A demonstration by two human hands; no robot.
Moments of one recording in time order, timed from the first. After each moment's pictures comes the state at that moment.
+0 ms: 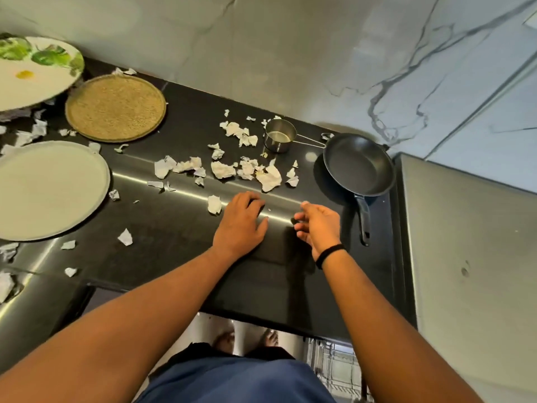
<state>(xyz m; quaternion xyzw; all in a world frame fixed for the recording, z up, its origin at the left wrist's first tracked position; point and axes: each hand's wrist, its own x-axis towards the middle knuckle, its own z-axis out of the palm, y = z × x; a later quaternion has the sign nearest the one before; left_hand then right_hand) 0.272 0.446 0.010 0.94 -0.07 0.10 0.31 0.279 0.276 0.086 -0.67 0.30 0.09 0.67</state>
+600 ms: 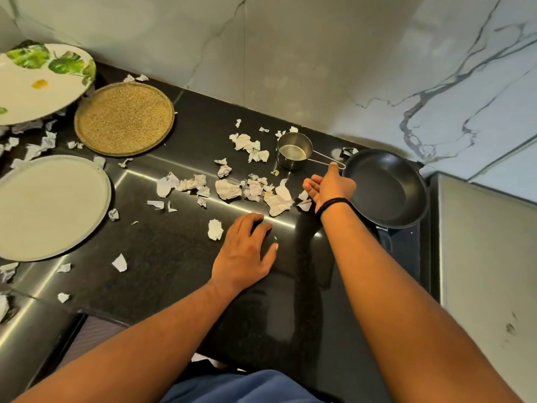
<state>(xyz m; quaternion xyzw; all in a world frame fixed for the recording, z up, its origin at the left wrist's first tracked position) 0.280 0.439 0.004 0.95 -0.06 0.12 0.27 0.446 0.293 0.087 -0.57 0.41 0.01 0.71</state>
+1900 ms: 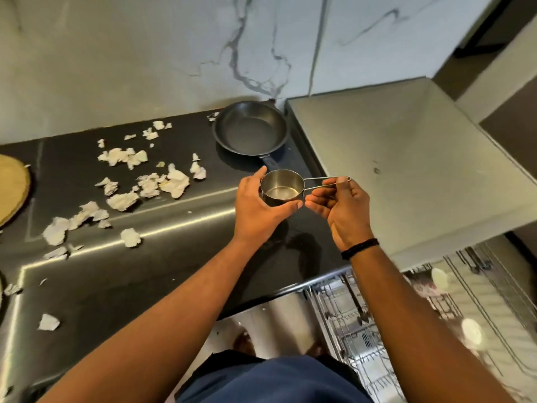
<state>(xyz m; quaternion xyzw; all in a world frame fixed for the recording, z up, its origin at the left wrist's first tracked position) 0.237 0.285 0.082 0.82 -0.16 -0.02 0.55 0.160 0.143 0.135 -0.54 0.30 -0.20 0.76</state>
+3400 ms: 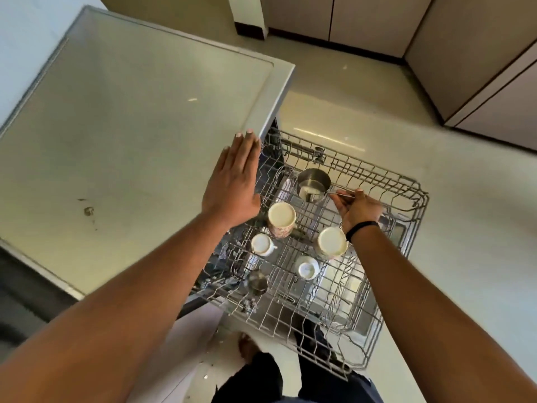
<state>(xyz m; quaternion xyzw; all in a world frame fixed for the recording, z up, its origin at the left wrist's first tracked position) 0.038 -0.210 0.006 0.71 -0.71 -0.03 -0.04 -0.201 -0.285 -0.114 0.02 0.63 -0.45 0.63</state>
